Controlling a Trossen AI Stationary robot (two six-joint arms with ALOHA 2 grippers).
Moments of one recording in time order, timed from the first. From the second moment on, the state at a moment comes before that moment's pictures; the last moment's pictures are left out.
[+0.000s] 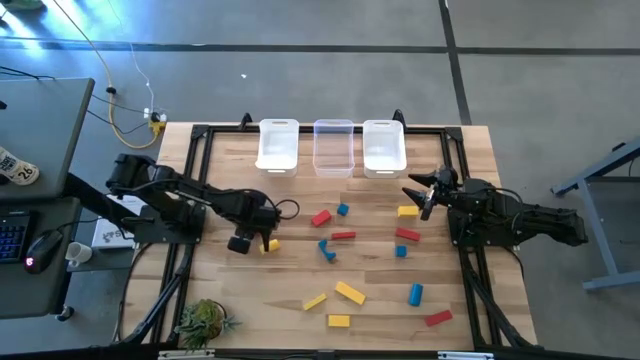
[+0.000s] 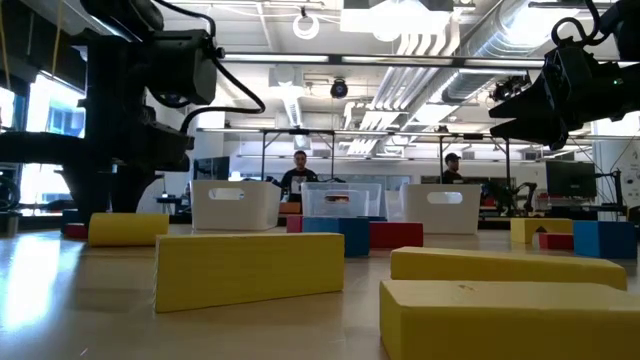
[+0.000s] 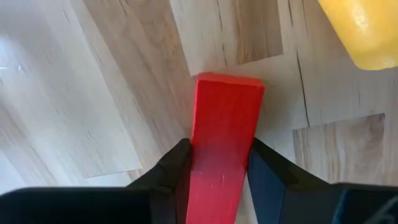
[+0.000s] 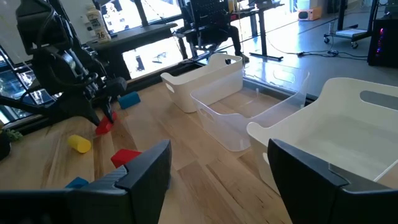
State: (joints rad) left arm 0.04 1.55 0.72 -0.77 -0.10 0.19; right arm -0.18 0.05 0.08 -0.17 0.26 0.26
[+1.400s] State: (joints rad) left arm 0.54 1.42 0.97 -0.46 -0.31 -0.24; right arm -0.18 0.05 0.08 -0.17 0.26 0.26
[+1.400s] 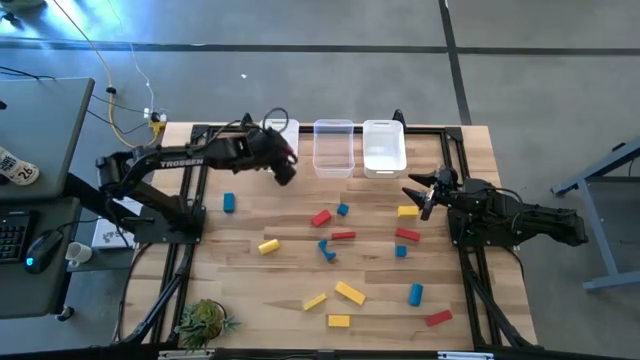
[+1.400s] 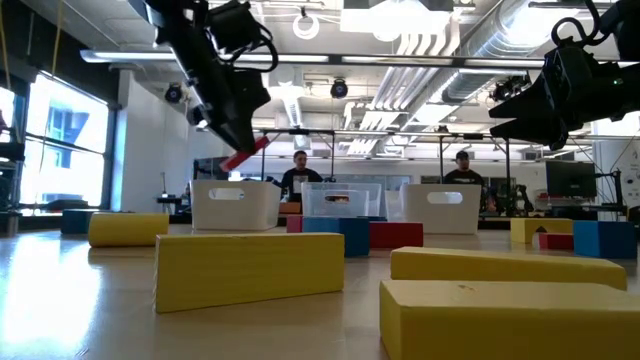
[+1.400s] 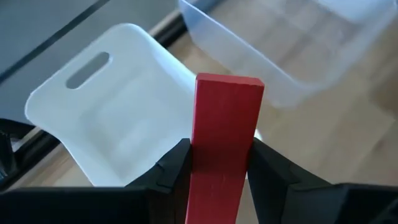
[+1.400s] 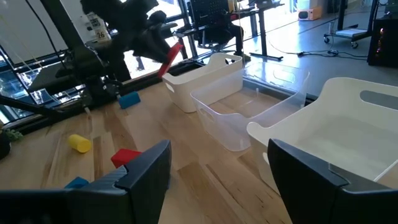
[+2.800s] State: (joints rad) left arm 0.77 1.53 0.97 -0.33 -0.12 -0.23; right arm -0.18 0.05 0.08 0.01 0.33 0.68
